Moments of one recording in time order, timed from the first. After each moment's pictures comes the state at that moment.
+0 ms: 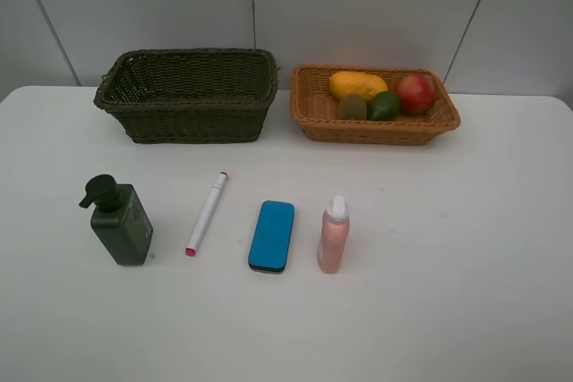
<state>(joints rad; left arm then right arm) 0.02 0.59 -0.73 -0.14 1.09 0.09 -0.08 0.00 -0.53 0.16 1.09 -0.28</state>
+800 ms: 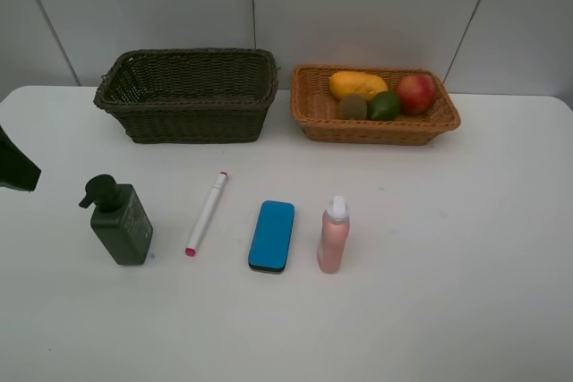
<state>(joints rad) 0.02 1.03 -0.75 -0.28 1.00 0.13 -0.08 0.00 -0.53 0.16 1.09 -0.28</state>
